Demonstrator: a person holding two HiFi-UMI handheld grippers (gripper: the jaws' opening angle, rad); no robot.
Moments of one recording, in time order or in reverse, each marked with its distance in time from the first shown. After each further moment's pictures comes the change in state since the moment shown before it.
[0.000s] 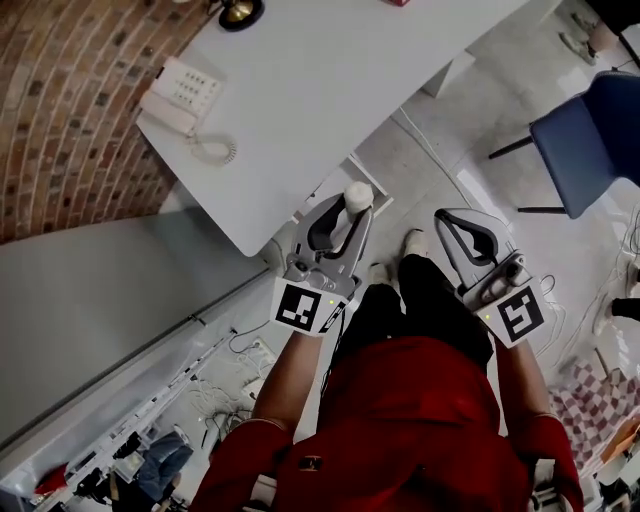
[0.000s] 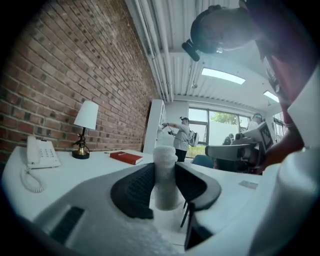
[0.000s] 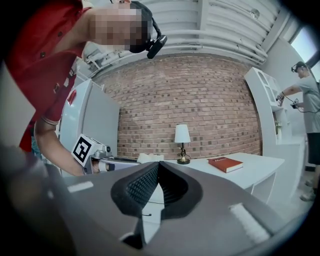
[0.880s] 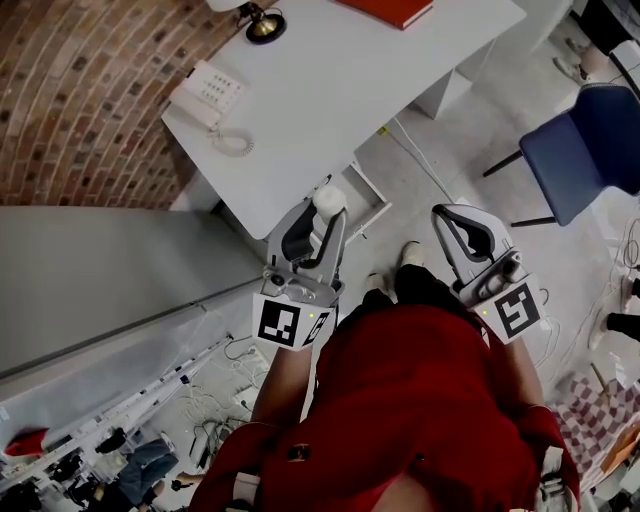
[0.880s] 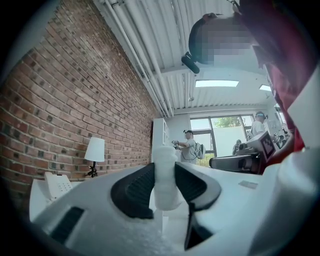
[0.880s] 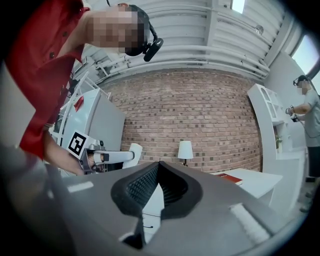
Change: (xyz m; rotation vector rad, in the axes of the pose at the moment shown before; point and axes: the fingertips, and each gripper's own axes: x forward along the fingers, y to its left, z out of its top) left arm -0.077 -0.038 0.094 0.143 -0.176 0.088; right arm -0.044 0.045 0.064 -0.073 -0.110 0.005
